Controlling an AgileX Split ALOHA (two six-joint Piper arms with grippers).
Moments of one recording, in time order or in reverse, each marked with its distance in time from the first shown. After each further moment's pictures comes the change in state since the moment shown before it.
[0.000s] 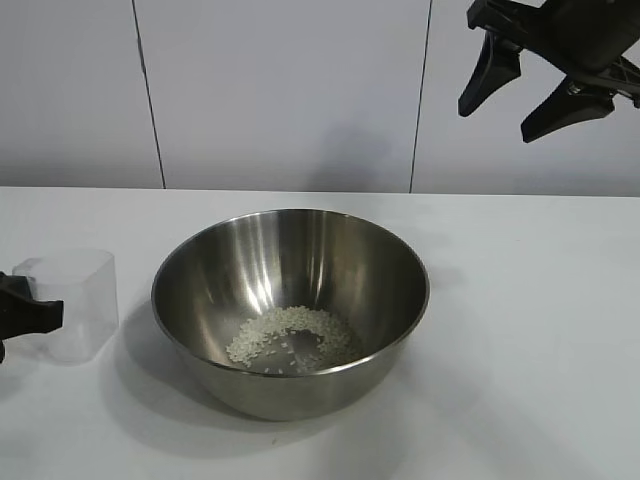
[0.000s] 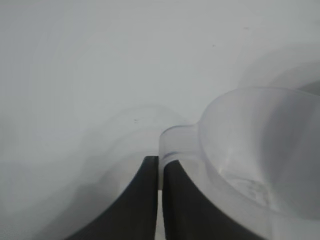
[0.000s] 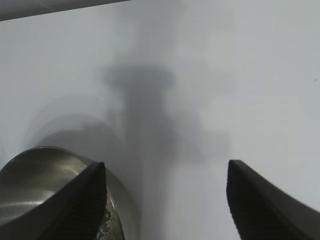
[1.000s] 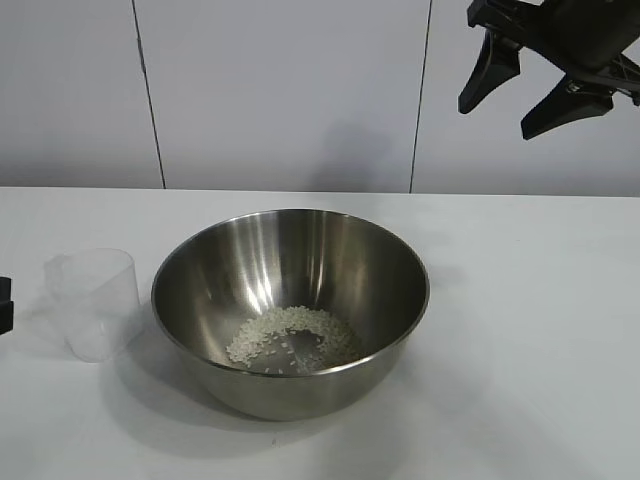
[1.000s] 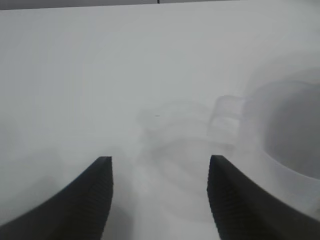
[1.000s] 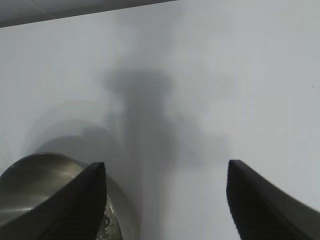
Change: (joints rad) left arm 0.000 -0.198 0.186 -0.086 -0.009 -0.017; right arm 0.000 0.000 0.000 0.001 -0.017 0.000
